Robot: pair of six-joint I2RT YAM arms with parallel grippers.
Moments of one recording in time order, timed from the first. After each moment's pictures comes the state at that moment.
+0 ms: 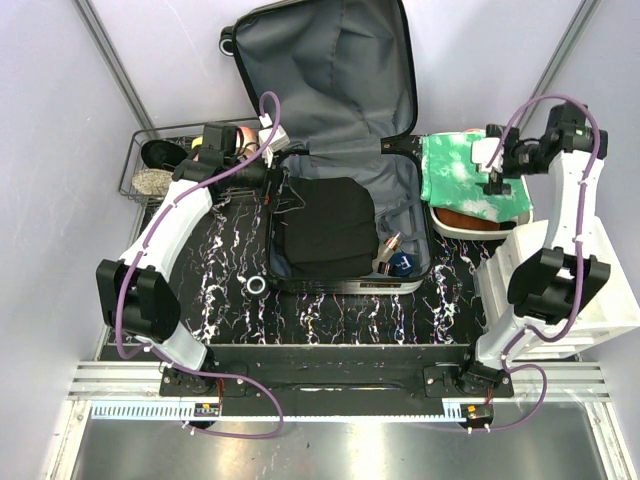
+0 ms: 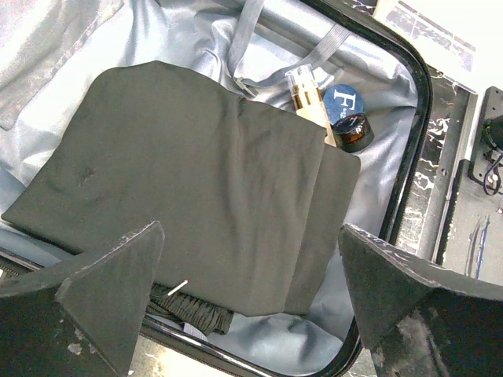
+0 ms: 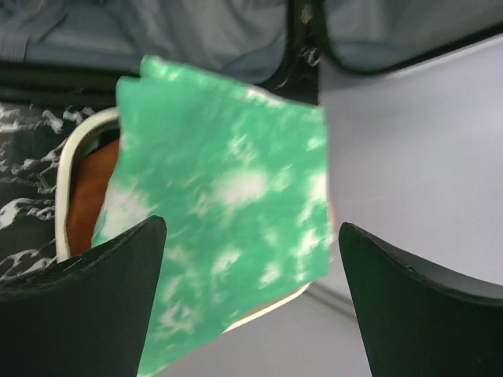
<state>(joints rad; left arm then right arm) -0.24 1.60 1.50 -0.59 0.89 0.32 -0.32 1.75 1.87 -1.27 -0.81 -1.93</state>
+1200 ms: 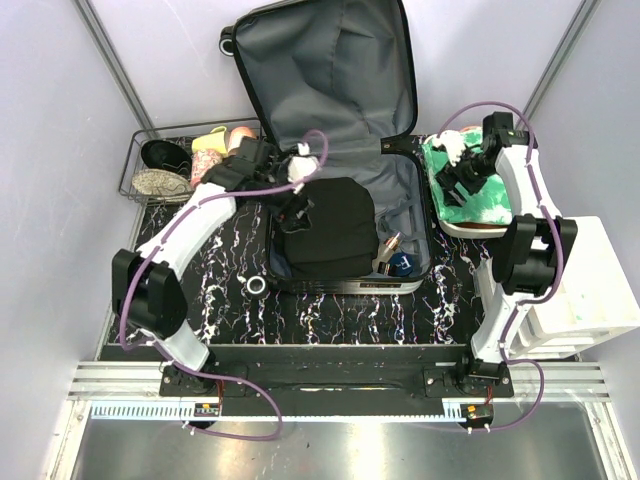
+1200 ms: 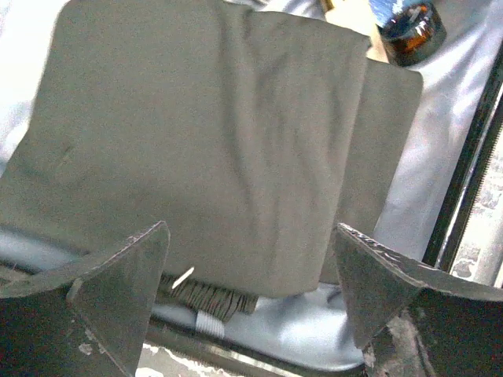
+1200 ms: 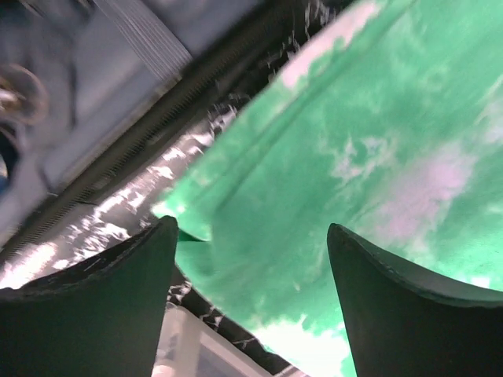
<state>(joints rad) -0.36 1.63 1.48 -0.70 0.64 0.54 -0.10 1.97 1.84 -1.07 -0.37 -0.96</state>
